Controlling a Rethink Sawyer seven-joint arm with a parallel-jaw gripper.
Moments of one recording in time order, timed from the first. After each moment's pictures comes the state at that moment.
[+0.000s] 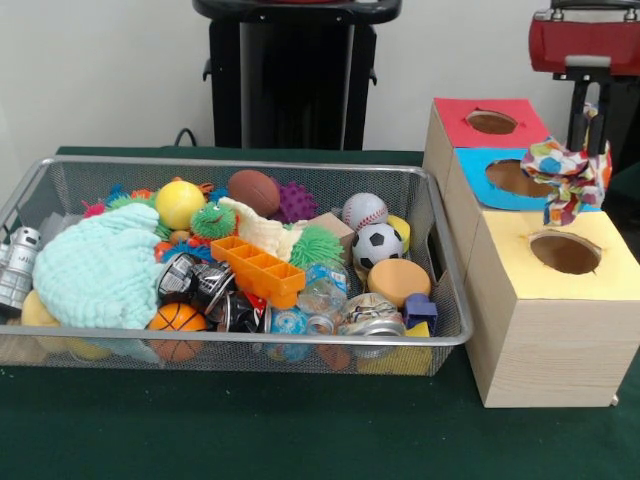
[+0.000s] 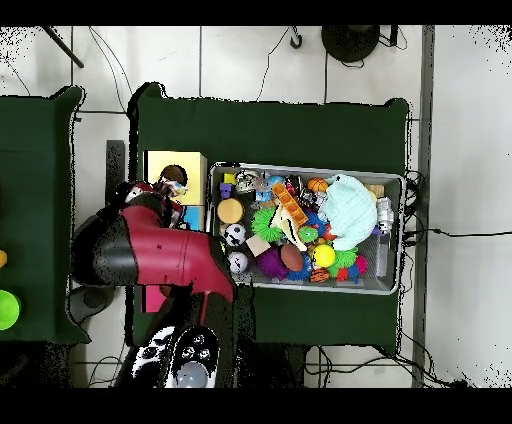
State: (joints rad) arm 0.25 -0.74 -0.21 1.68 0.26 0.28 2.23
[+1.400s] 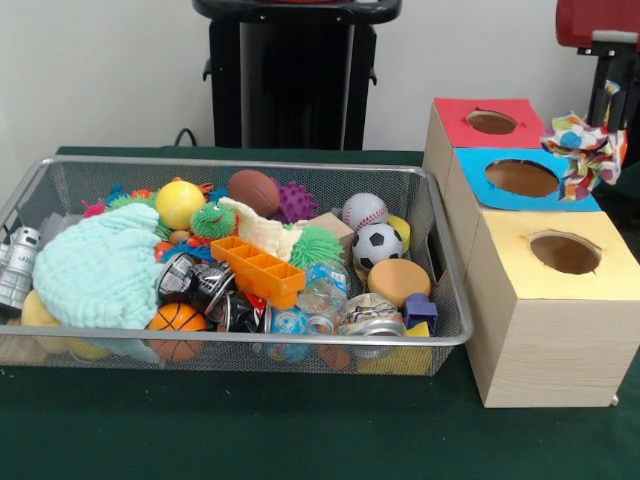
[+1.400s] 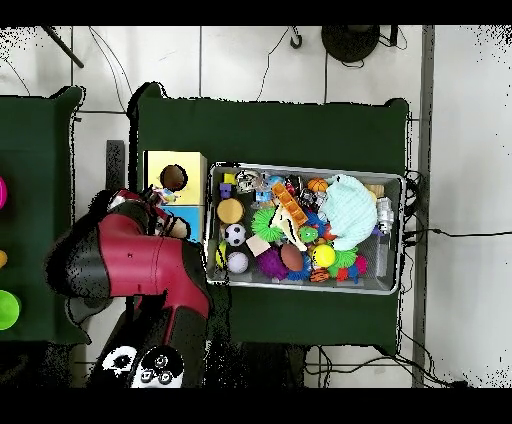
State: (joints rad) arm 0.35 -0.73 -0.31 1.64 0.26 0.35 2.23
